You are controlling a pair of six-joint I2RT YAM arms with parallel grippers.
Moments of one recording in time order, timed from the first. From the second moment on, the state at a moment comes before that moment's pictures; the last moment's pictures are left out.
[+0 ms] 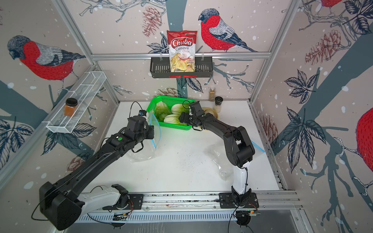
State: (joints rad) left arm -0.50 1.17 1.00 -0.53 -0.21 -0.34; right arm 0.57 1.98 1.48 -0.25 -0.23 0.63
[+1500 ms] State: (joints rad) left arm -0.50 1.19 1.01 -0.51 -0.18 -0.35; right arm 0.58 2.09 1.62 -0.26 -0.39 0.68
